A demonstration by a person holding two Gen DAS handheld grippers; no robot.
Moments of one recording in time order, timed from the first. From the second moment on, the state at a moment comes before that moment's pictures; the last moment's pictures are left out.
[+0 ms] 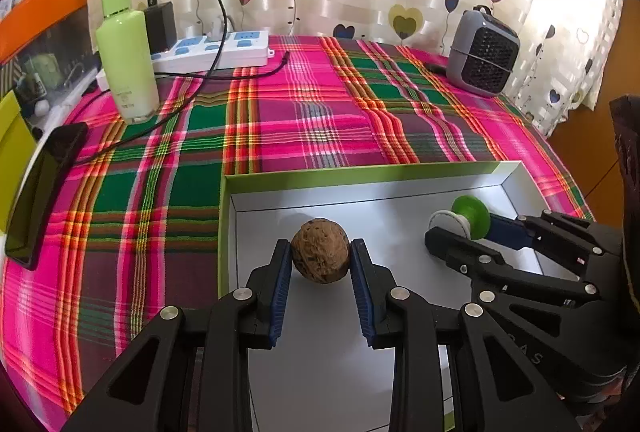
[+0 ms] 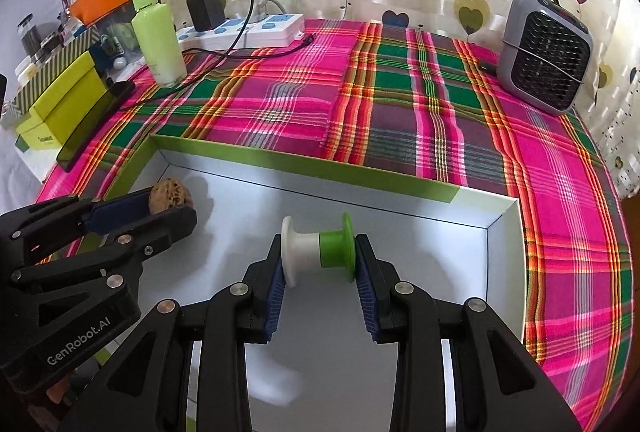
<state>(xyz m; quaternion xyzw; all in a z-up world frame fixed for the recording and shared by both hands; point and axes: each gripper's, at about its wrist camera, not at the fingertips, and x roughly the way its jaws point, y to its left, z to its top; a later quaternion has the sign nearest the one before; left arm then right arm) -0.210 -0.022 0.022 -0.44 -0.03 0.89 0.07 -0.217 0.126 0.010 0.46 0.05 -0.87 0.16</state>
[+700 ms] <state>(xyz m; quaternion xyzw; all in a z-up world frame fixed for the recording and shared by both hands) -0.200 -0.022 0.022 -0.44 -0.02 0.90 0.07 -0.207 0.136 0.012 0.45 0.04 -0.88 0.15</state>
